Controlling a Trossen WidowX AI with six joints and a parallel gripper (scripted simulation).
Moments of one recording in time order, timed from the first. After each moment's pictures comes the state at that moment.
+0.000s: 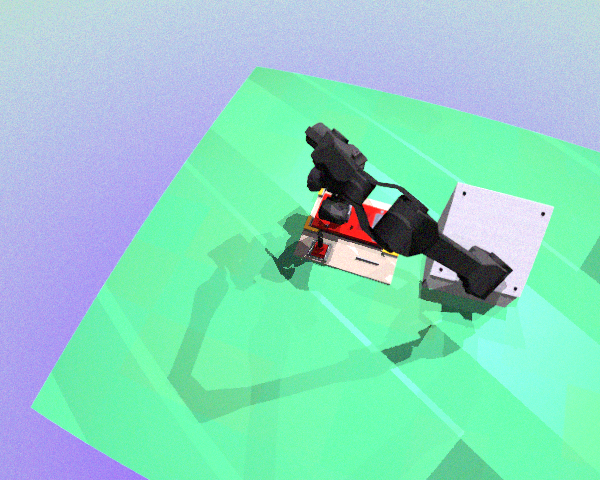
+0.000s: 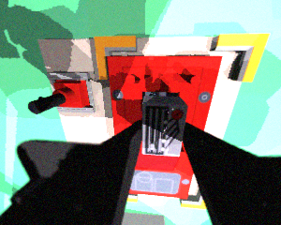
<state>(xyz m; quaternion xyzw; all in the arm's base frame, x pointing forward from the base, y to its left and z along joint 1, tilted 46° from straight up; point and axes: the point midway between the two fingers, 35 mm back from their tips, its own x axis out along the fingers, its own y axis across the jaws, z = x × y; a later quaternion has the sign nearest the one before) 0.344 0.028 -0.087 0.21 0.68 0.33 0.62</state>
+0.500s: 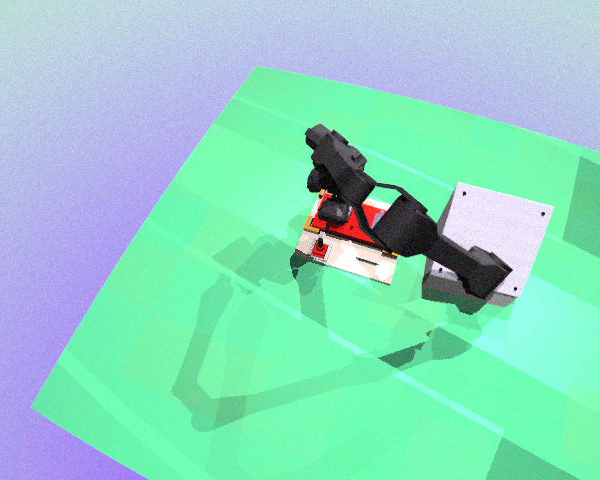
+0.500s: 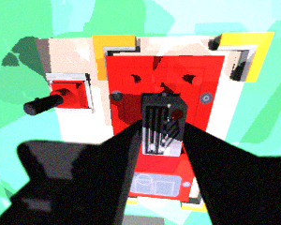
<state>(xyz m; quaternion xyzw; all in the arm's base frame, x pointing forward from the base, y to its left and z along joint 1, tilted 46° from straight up) 0.344 0.030 -0.090 0.21 0.68 0.33 0.62</state>
